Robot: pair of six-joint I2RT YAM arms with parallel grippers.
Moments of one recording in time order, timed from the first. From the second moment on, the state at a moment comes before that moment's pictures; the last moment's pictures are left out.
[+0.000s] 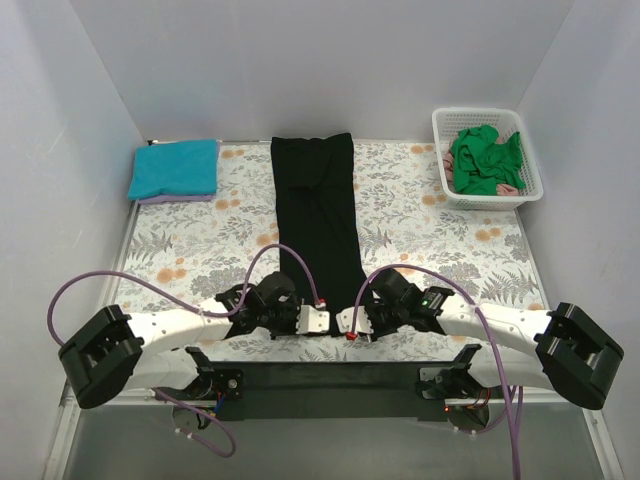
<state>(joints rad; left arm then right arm) -0.93 1.20 0.46 -0.20 0.30 0.65 0.95 1.17 0.47 -0.30 -0.36 -0.90</state>
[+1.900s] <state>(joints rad) -0.25 1.90 1.22 0.00 0.49 0.85 0.45 2.16 1.80 -0.60 -0.46 -1.24</state>
